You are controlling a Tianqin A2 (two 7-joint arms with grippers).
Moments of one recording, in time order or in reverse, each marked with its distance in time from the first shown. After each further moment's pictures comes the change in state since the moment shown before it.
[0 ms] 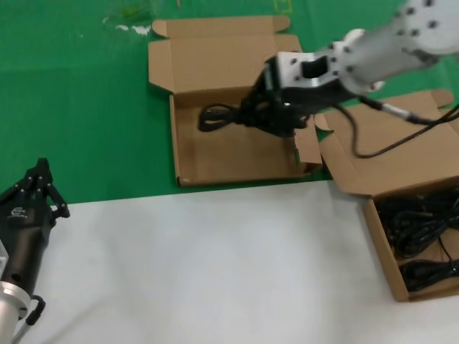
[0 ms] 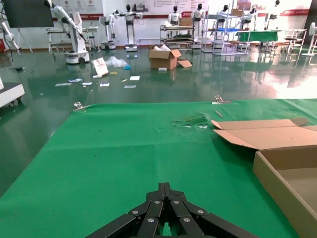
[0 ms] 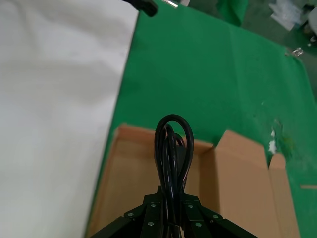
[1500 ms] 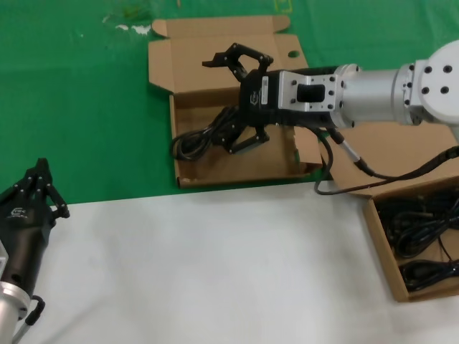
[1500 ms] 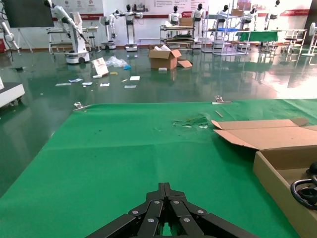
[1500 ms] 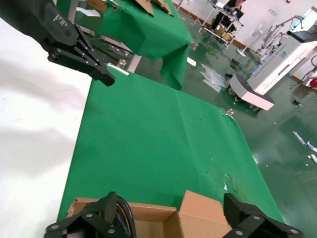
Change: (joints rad) left arm 0.000 0.000 0.000 0.000 0.000 0.000 0.000; right arm -0.256 -0.008 0.152 0.096 0.229 0.296 -0.205
